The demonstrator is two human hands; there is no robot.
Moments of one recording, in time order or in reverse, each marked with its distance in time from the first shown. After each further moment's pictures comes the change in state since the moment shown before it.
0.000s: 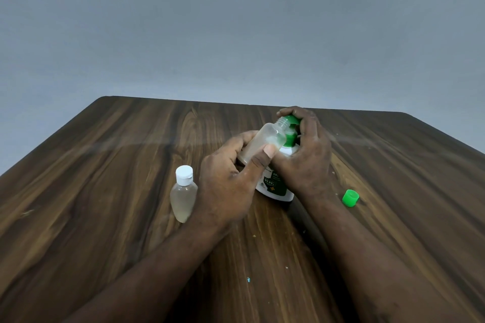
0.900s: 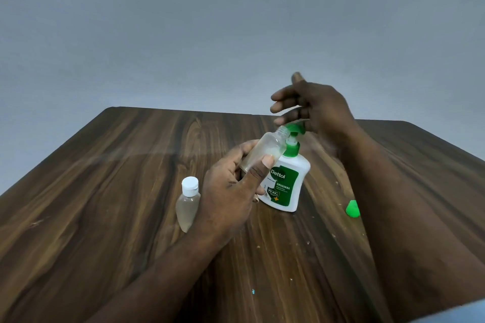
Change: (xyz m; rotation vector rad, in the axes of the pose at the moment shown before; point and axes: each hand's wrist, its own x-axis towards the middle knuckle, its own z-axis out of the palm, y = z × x) left_hand 0.000 -0.001 -0.005 -0.142 -0.061 -0.116; right_hand 0.102 -0.025 -0.032 0.491 -0.490 0.622
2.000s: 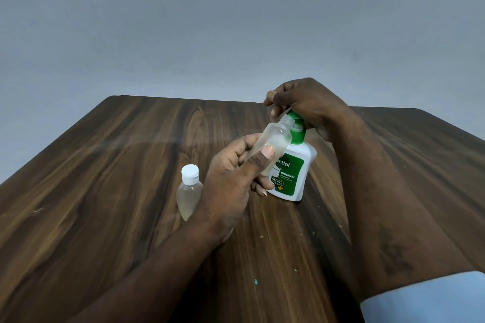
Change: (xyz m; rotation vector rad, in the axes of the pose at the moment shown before) left_hand 0.000 -0.007 -0.001 -0.209 -0.069 -0.122; right_hand 0.026 0.016 0.015 -0.306 -0.098 0.129
